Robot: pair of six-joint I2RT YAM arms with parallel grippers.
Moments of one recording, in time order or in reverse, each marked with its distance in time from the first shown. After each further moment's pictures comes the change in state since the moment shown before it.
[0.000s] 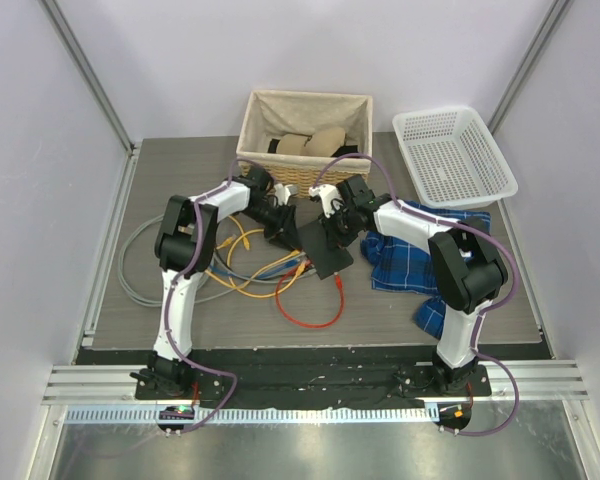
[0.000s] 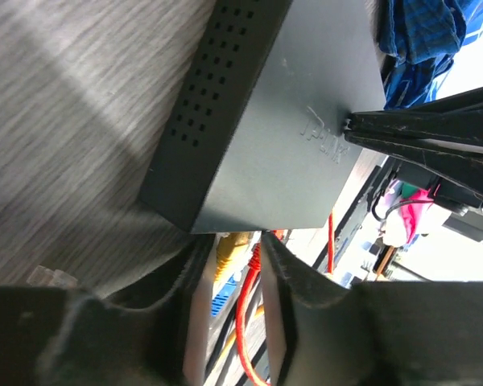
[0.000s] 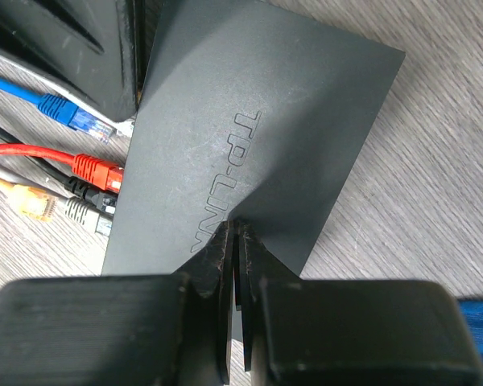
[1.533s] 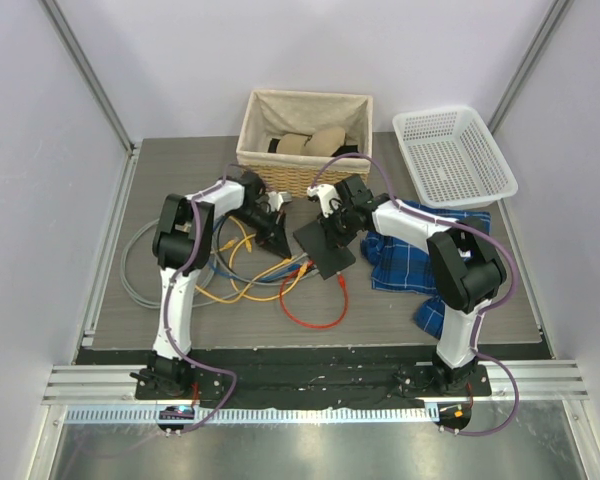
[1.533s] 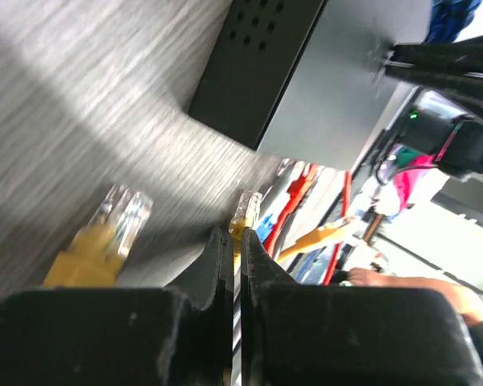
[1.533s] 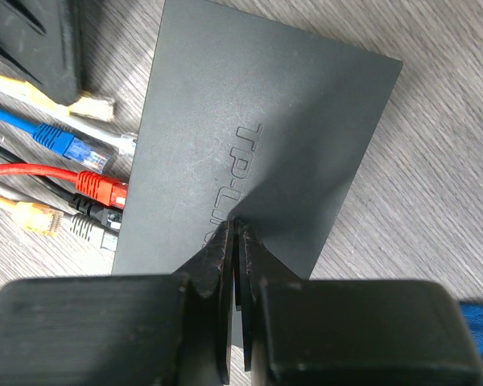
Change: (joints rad) left arm 0.043 0.027 0.013 -0.184 0.024 0.130; right arm 0.008 0.007 0.011 0.000 0.016 -0.006
